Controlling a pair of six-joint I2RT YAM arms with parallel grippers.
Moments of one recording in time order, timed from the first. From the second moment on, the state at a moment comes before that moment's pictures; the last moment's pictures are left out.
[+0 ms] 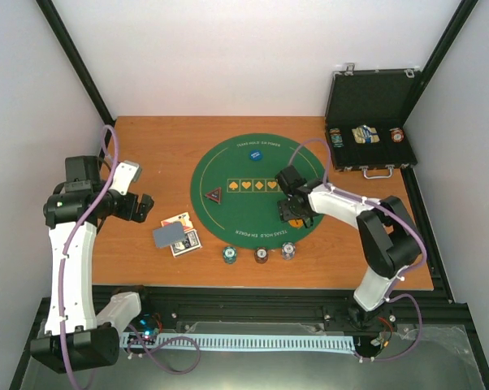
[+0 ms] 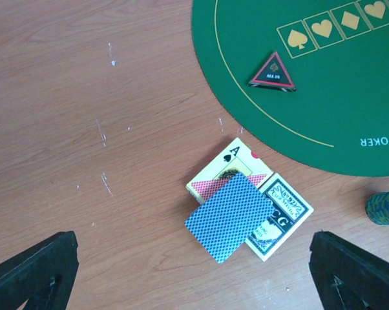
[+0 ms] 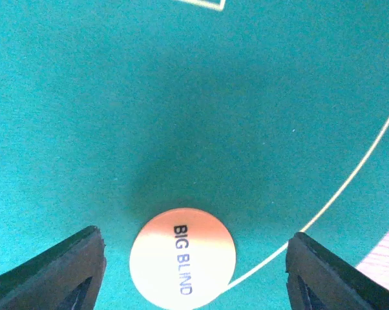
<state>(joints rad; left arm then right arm) 0.18 0.99 1.23 -1.19 0.30 0.41 0.56 1.74 1.05 -0.60 0.20 0.33</state>
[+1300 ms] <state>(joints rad) 0.18 0.97 1.16 -1.17 0.23 0.40 1.15 1.85 1.31 -0.72 0.07 0.42</state>
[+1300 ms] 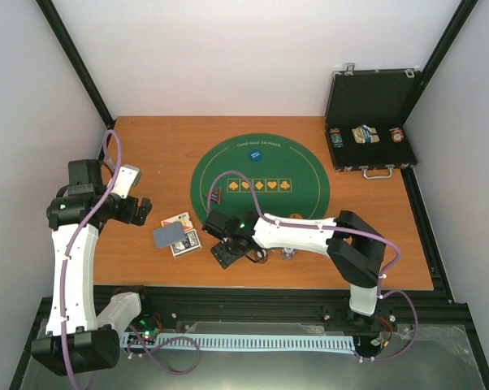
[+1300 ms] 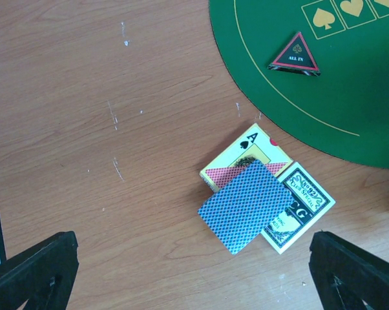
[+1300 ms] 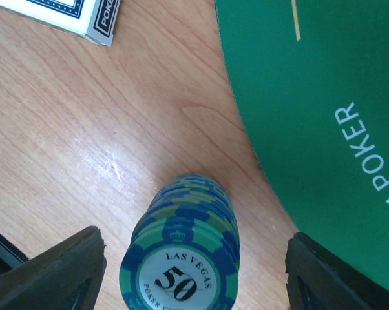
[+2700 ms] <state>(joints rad) 0.18 0.96 1.16 -1.17 0.23 0.41 1.16 1.88 1.35 -0.74 0.07 0.41</state>
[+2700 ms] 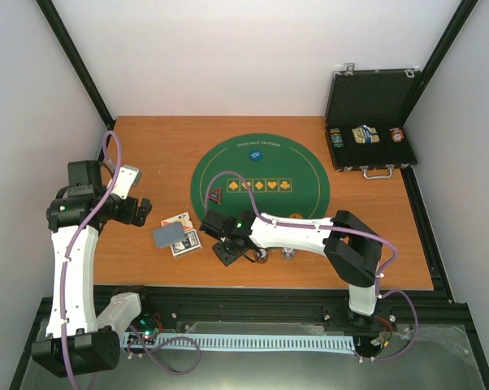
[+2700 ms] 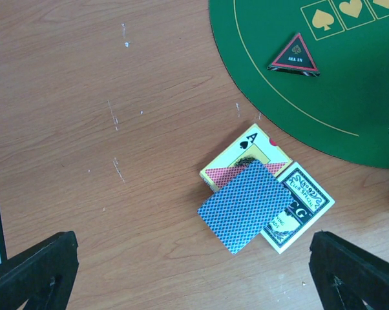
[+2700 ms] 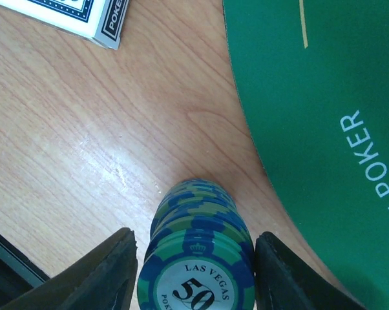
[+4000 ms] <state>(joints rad) 0.18 0.96 1.16 -1.17 0.23 0.41 1.16 1.88 1.35 -0.75 0.10 0.40</state>
